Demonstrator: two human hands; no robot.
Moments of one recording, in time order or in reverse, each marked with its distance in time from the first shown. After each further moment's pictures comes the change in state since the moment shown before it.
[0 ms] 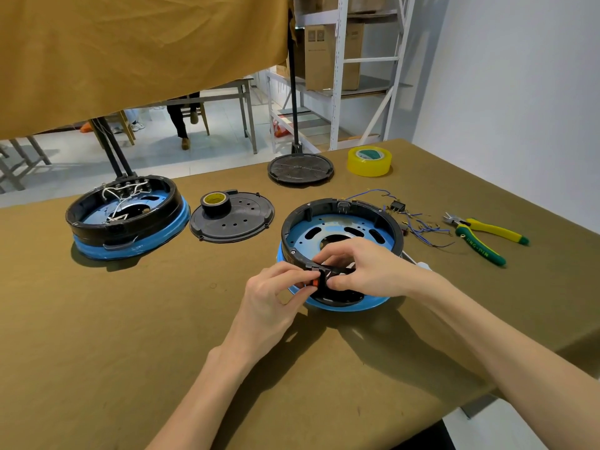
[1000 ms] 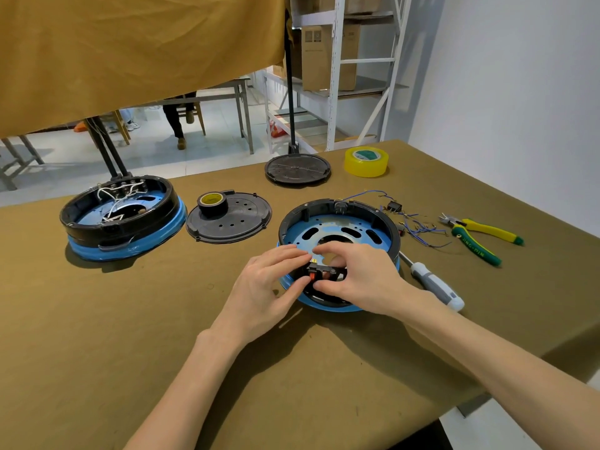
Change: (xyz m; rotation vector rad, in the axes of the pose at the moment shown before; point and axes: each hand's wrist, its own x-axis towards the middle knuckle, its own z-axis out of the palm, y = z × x) left_hand 0.014 -0.027 -0.004 0.154 -0.131 -0.014; right_hand 0.001 0.011 0.033 -0.183 0.370 -0.045
